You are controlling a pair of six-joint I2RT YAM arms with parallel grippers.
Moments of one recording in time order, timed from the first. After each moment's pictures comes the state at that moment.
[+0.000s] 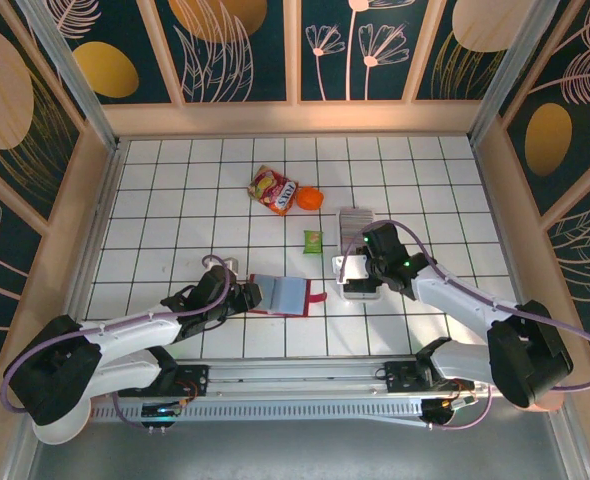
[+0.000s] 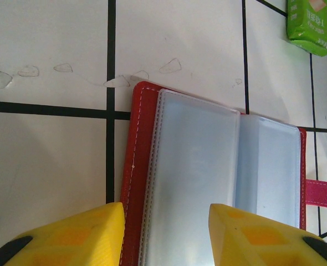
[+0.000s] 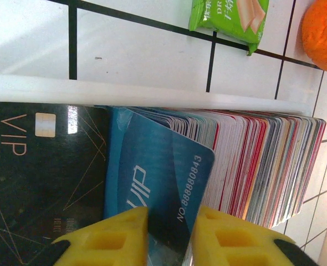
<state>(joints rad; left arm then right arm) -0.75 1.14 0.27 0.07 0.02 -0.93 0.56 1.21 0.61 -0.31 0.08 -1.25</state>
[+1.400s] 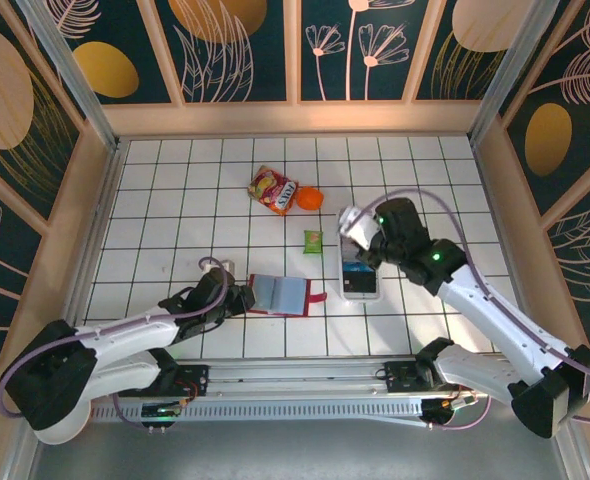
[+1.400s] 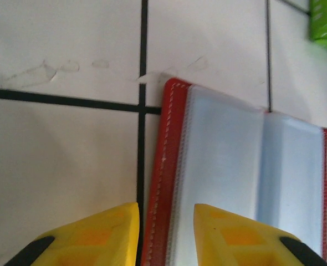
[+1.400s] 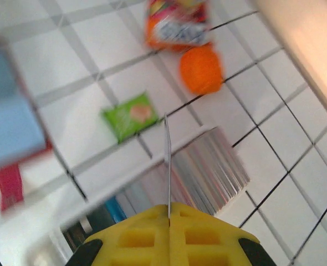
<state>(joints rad) -0.75 1.12 0.27 0.01 -0.02 -0.92 0.62 1.02 0.95 -0.61 0.02 -0.44</state>
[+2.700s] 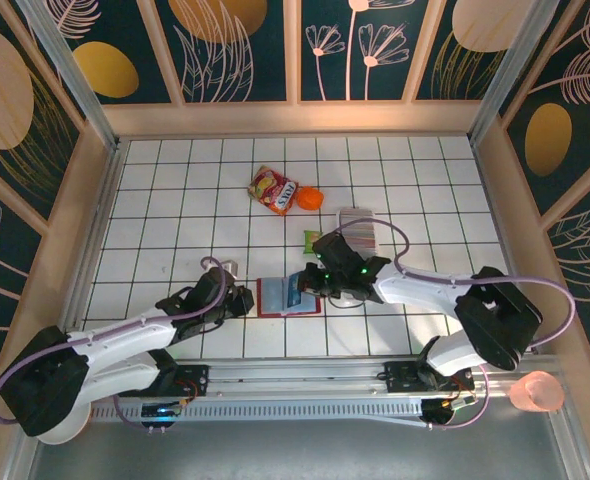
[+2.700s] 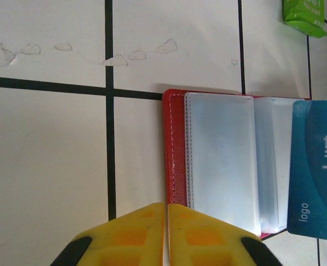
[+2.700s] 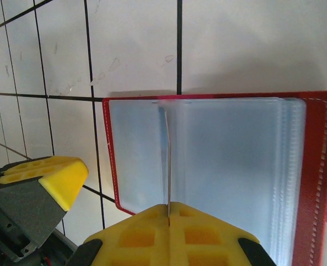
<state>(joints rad) -0.77 1.06 0.28 -0.04 0.03 -0.92 0.89 1.45 0.71 -0.14 -0.24 0.99</state>
